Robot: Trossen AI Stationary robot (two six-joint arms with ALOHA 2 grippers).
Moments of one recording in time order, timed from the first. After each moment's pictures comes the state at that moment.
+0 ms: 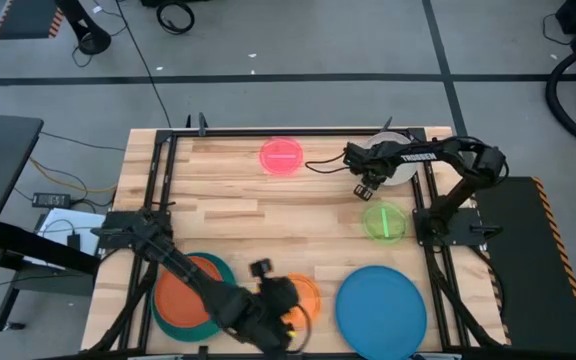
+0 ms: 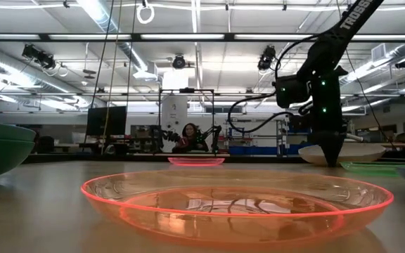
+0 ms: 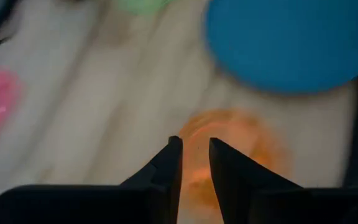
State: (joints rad) left arm -0.66 2.19 2.22 -1.27 -0.68 -0.84; right arm -0.60 1.59 0.78 -0.72 0.30 0.11
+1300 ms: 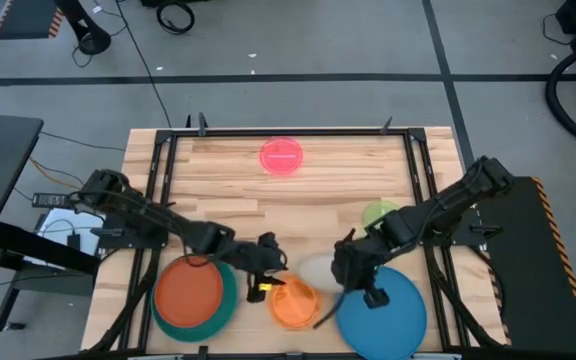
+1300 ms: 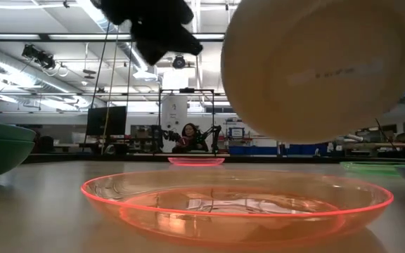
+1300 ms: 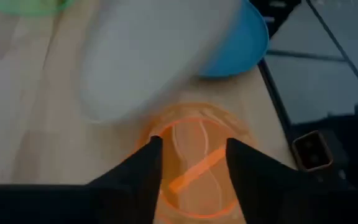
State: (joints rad) left arm -0.39 1.62 1.02 0.00 -0.08 -0.32; right arm 0.47 1.55 1.32 -0.83 -0.29 0.25
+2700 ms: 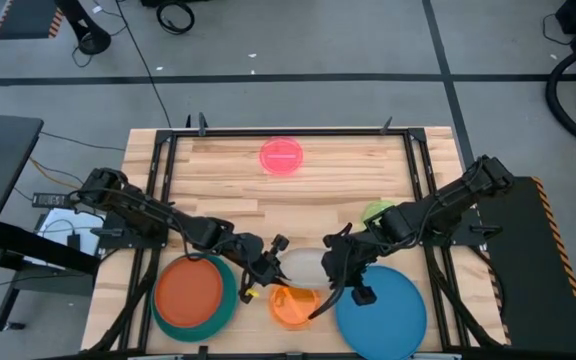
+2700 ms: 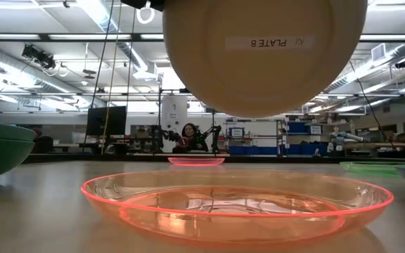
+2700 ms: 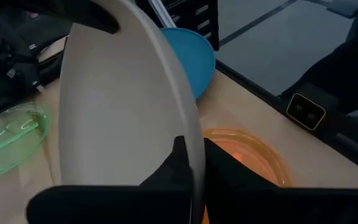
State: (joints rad) left arm -0.34 1.61 1.02 0.11 0.10 0.30; right arm 0.44 1.54 1.33 -0.66 -0.21 0.25
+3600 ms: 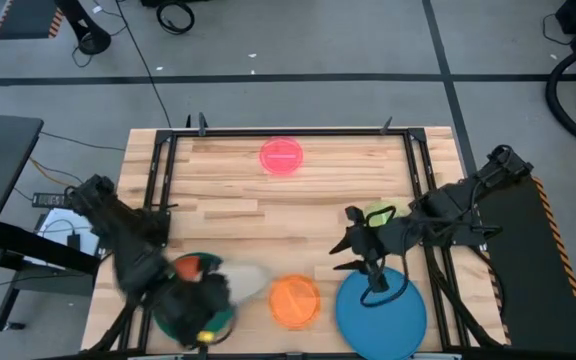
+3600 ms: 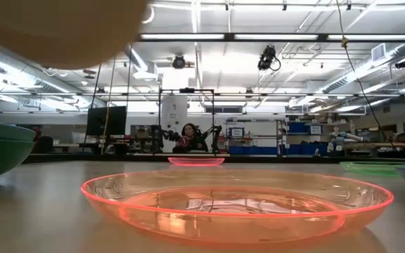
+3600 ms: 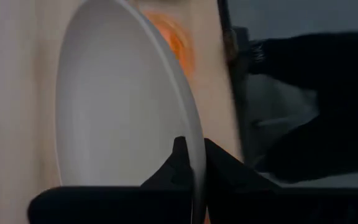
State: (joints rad) left arm -0.80 1.61 1.68 -1.12 -0.27 -0.68; right arm 0.54 1.35 1.41 -0.66 0.22 0.25
